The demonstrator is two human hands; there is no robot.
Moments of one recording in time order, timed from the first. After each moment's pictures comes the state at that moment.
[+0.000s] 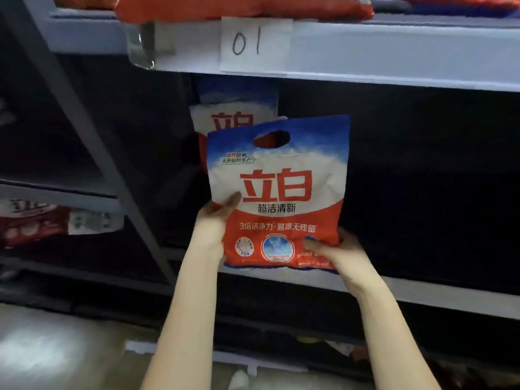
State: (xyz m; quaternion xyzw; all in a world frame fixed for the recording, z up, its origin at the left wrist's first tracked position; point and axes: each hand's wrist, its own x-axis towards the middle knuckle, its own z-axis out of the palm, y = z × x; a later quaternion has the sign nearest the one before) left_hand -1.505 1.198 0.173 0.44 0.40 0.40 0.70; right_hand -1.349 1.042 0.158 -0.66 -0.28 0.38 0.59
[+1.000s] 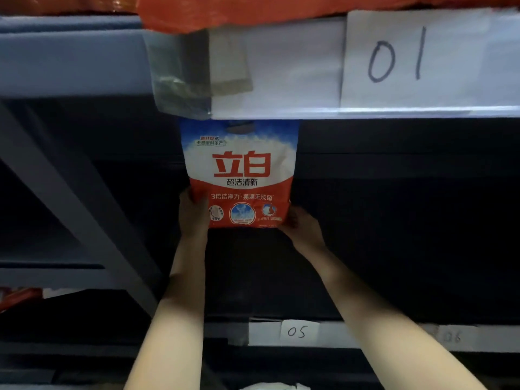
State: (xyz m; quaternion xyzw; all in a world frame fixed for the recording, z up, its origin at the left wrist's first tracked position) left_hand -1.478 1.410 0.130 0.55 0.50 0.41 0.52; right_hand -1.341 1.256 0.114 -0.79 -0.37 0.21 0.44
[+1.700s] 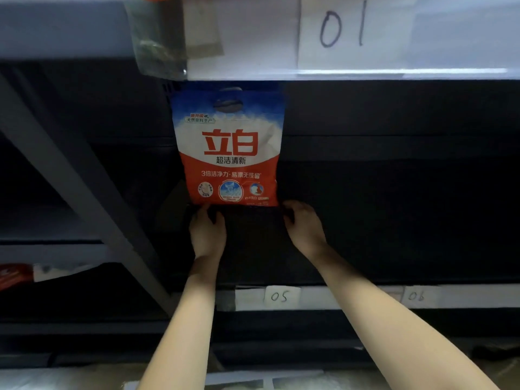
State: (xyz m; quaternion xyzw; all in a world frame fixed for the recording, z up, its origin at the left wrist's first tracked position) left_hand -1.491 1.334 0.089 0.72 0.51 0.31 0.35; right_hand -1.342 1.211 0.097 -0.84 -0.41 0.07 0.33
